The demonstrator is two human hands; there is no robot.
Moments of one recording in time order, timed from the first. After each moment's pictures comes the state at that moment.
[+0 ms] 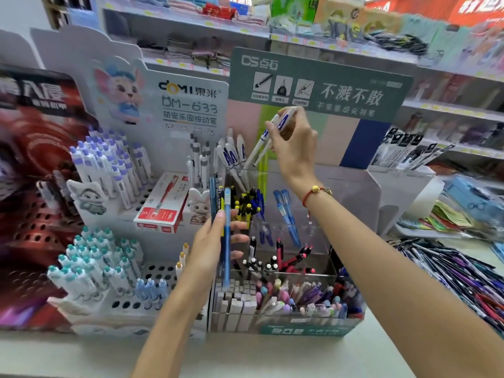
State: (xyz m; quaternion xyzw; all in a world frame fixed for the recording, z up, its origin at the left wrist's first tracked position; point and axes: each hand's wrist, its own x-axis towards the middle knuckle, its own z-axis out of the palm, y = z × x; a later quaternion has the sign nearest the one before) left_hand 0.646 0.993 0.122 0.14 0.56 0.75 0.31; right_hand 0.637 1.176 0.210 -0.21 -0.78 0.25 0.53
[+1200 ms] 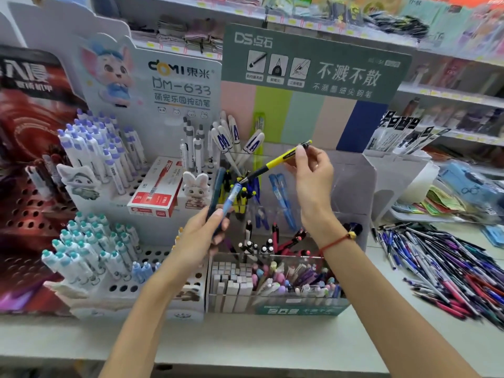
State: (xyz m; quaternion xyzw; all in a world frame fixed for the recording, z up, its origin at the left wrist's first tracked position) left_hand 0.638 0.979 0.115 0.25 0.64 0.66 0.32; right_hand 0.706 1.143 0.172 -0.27 -0.60 0.58 0.48
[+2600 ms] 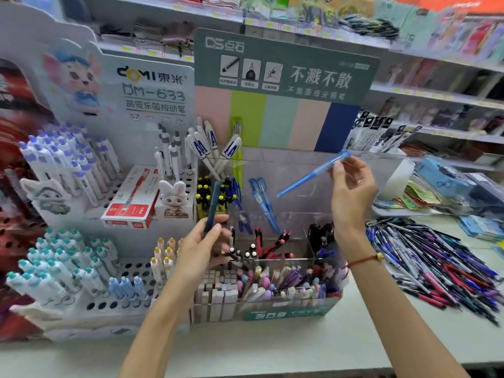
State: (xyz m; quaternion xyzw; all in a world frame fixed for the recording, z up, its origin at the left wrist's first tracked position) left_hand 0.657 1.004 0.098 0.20 0.60 0.71 0.32; right_hand 0.770 1.197 0.159 -0.31 -0.59 0.44 0.60
